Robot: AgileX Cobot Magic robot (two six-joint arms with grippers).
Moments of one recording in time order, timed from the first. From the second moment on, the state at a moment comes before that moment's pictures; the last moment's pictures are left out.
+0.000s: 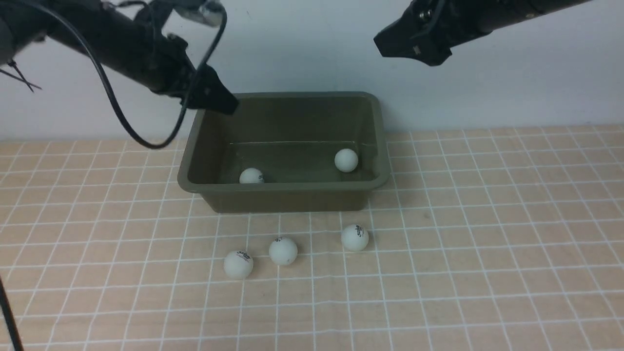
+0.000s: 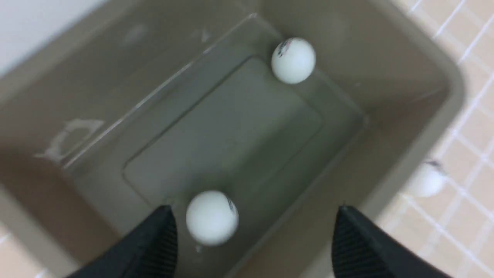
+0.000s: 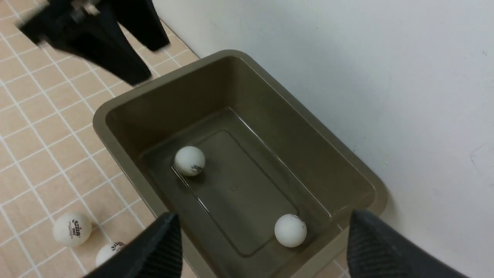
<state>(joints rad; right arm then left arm) 0.34 1.62 -1.66 0.51 0.88 -0.76 0.00 1.98 -1.91 -0.66 1.17 0.85</state>
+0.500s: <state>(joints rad) 0.34 1.62 -1.66 0.51 0.83 -0.76 -0.15 1.72 -2.02 -0.26 1.25 0.53</state>
